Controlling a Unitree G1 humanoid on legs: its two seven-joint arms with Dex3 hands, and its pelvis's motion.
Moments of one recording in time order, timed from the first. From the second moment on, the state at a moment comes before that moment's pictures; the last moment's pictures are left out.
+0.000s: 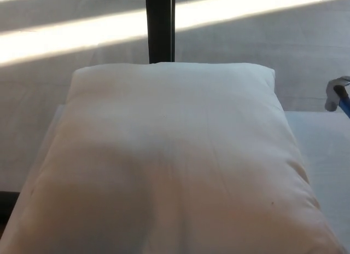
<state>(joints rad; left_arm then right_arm) 0.08 0.72 0.49 1.30 -0.22 -0.07 -0.14 -0.72 -0.57 -0.33 0.67 0.15 0.77 0.19</state>
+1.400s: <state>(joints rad) 0.06 0.72 0.49 1.30 -0.22 -0.07 -0.14 -0.47 -0.64 0.30 0.68 -0.20 0.23 -0.10</state>
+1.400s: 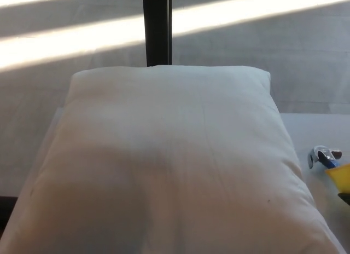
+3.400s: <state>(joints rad) 0.06 0.73 0.50 1.30 -0.22 -0.07 -0.15 -0.21 -0.60 -1.06 1.05 0.28 0.05 -0.03</state>
